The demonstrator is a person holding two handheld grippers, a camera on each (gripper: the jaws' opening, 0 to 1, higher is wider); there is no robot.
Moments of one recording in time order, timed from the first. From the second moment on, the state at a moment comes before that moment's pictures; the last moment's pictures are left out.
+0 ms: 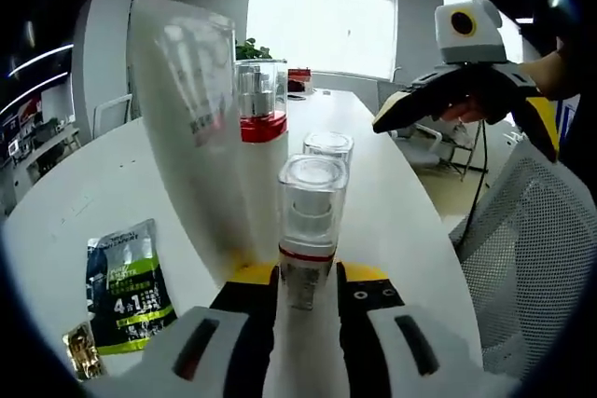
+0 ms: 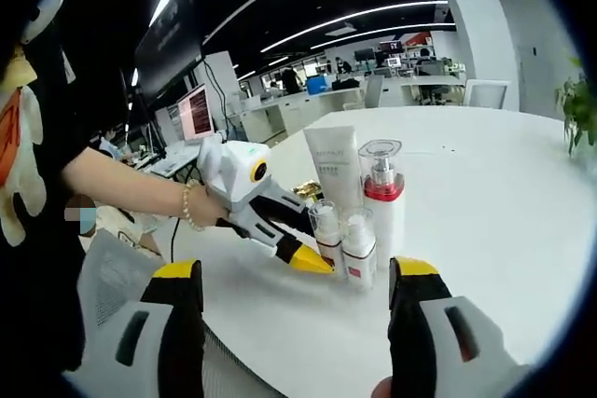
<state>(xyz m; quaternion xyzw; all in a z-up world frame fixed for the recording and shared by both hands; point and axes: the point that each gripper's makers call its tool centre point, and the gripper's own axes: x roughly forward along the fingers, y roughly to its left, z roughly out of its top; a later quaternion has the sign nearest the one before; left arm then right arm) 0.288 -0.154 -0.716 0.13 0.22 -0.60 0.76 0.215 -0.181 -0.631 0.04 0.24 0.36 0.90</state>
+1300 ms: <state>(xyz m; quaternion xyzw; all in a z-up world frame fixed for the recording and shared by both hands) 0.237 -0.055 -0.685 0.06 0.30 -0.49 0.82 0.206 -0.150 -0.620 0.04 0.22 0.36 0.91</state>
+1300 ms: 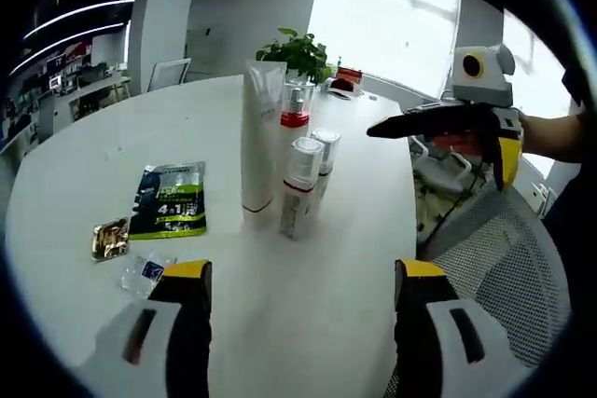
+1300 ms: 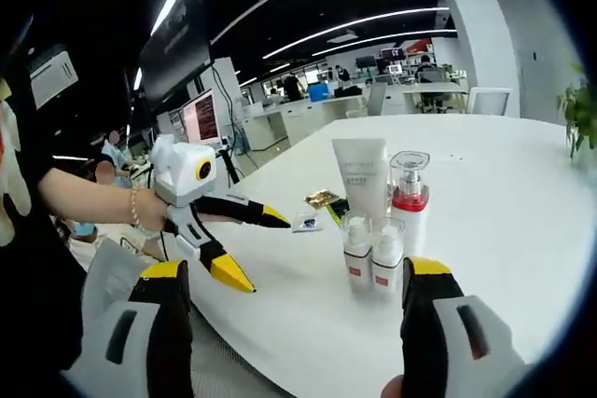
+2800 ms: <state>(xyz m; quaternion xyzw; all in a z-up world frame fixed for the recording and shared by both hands) 0.181 0.058 -0.669 -0.04 0.31 -0.33 0.89 0.180 -0.125 -0.641 0.03 0.25 0.36 0.90</state>
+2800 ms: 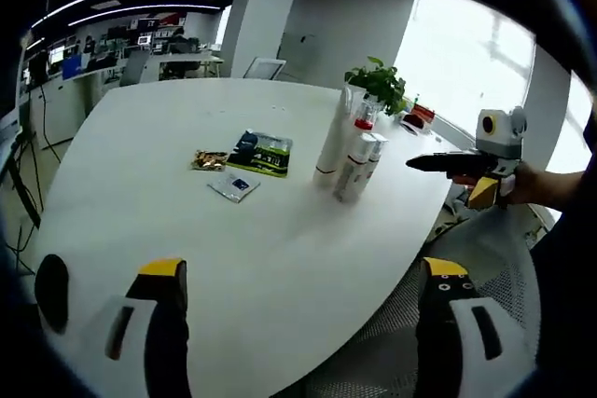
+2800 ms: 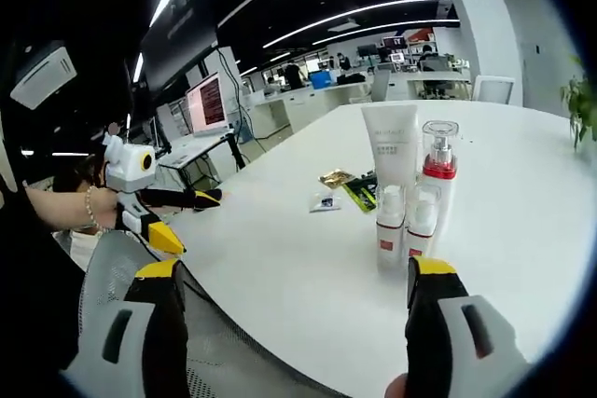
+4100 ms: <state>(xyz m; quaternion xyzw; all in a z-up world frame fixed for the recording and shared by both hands) 0.260 0.008 -0.682 0.04 0.34 -0.37 0.87 0.180 -0.132 -0.648 0.03 0.26 0.34 0.90</state>
